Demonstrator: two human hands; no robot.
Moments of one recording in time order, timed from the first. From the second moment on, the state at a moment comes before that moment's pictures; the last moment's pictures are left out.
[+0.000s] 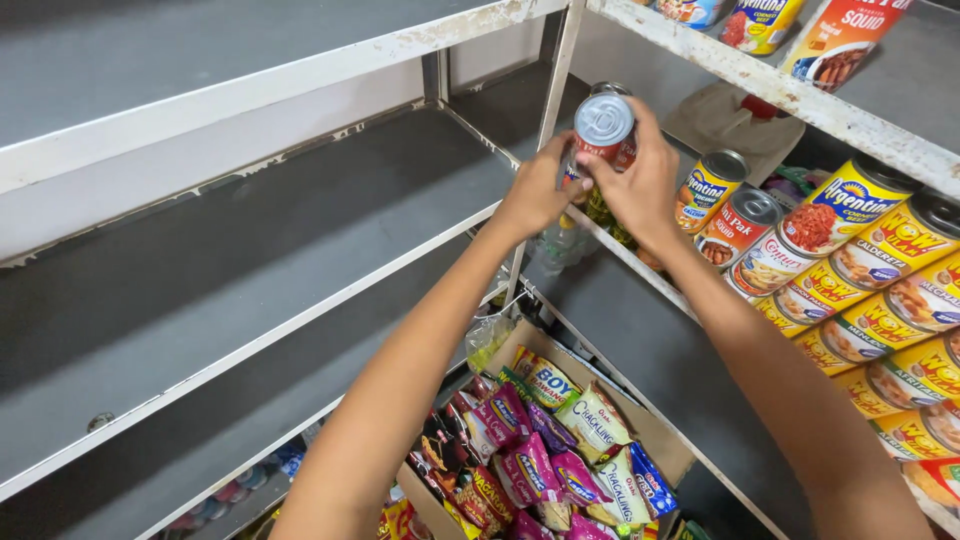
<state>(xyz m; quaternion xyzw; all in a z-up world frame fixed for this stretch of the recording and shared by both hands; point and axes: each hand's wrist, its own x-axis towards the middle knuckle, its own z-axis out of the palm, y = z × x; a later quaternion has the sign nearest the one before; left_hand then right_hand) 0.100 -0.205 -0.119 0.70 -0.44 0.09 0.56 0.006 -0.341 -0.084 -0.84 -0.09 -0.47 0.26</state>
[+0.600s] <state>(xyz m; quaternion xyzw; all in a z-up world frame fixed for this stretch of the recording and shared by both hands) 0.051 0.027 -0.064 0.69 -0.40 -0.02 0.61 -0.007 -0.193 -0.057 -0.69 -0.29 -0.16 0.64</state>
